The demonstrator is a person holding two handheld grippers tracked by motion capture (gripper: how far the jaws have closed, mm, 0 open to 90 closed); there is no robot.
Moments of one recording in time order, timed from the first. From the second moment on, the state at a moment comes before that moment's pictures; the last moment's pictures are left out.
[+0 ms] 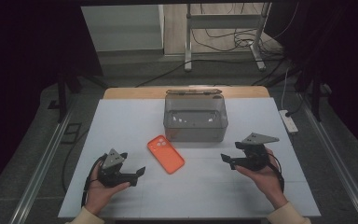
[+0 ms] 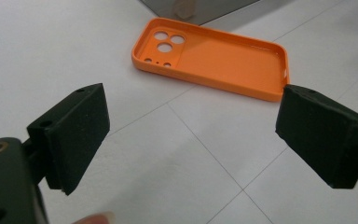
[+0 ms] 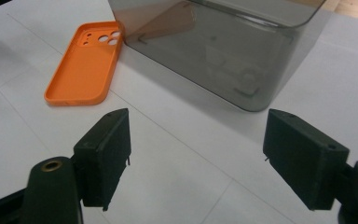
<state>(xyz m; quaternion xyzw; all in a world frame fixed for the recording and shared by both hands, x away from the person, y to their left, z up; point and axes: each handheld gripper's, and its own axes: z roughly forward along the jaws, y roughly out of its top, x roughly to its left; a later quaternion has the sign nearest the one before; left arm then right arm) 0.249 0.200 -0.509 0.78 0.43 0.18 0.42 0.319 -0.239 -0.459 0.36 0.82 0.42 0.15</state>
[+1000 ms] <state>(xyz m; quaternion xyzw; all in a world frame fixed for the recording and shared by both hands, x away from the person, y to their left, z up) 0.249 0.198 -0.511 0.78 0.43 0.18 0.41 0.328 -0.193 -0.437 0.35 0.85 0.36 0.15</state>
